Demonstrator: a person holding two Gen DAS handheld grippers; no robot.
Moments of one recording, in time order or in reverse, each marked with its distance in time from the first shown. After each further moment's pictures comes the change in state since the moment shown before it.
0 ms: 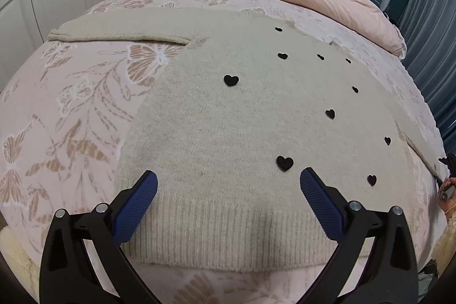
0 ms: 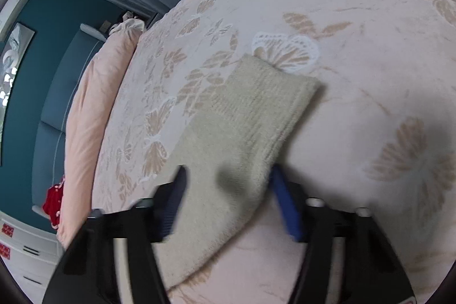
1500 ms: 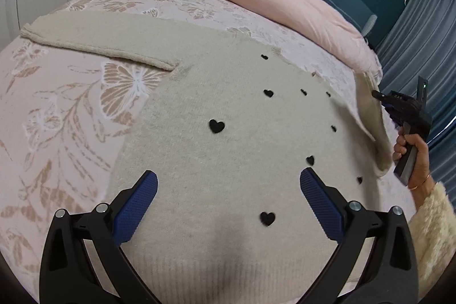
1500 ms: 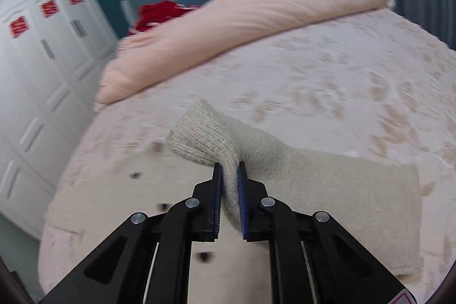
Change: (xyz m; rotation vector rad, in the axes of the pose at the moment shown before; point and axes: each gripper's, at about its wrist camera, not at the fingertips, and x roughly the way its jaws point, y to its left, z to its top) left arm 0.017 0.032 0.052 -0.128 -0.034 -0.233; right arm 0.027 0.351 -0.318 -1.038 0.354 0.458
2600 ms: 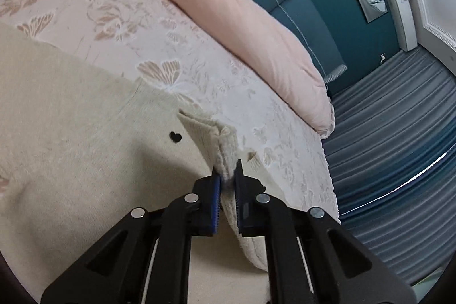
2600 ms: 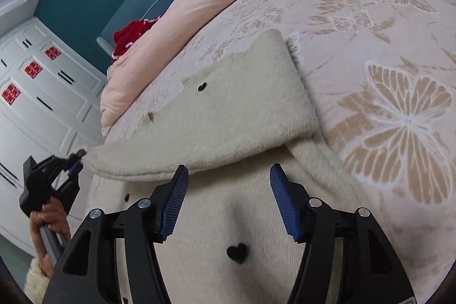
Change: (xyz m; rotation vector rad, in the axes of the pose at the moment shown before) left arm 0.136 -0.068 0.169 -0.184 -0.054 -0.308; right arm -0.032 -0.108 -0.128 0.440 -0.046 -0.082
